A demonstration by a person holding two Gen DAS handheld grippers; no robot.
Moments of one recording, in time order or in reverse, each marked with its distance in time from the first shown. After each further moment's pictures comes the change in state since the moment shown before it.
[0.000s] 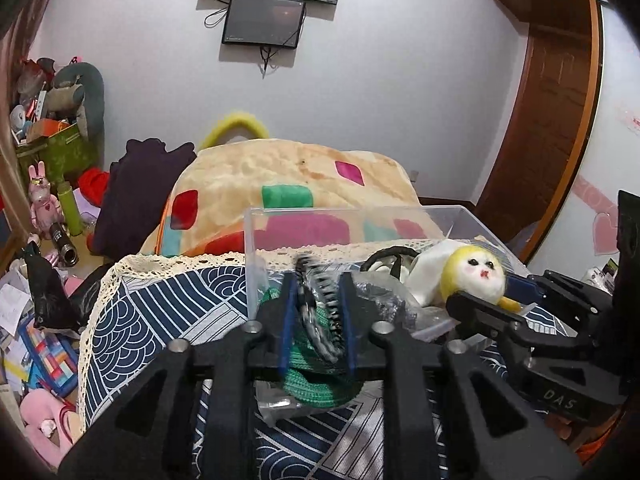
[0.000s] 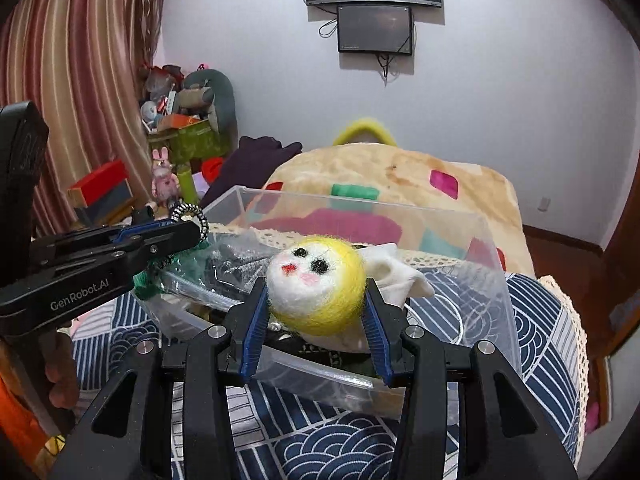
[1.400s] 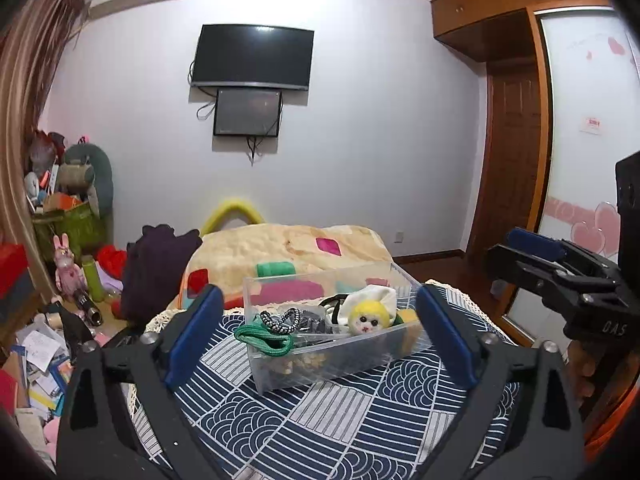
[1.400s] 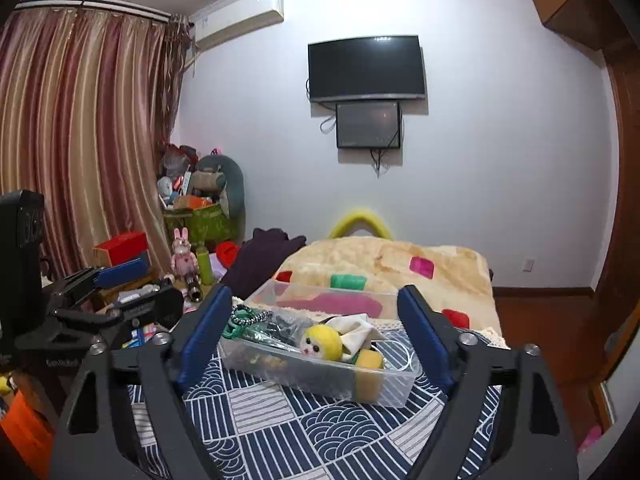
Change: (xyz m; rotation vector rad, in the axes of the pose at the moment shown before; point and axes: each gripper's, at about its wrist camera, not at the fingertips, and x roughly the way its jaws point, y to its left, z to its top) left arm -0.152 -0.054 -0.021 0.111 -0.294 -0.001; right arm -0.145 0.007 0.005 0.009 -0.330 -0.004
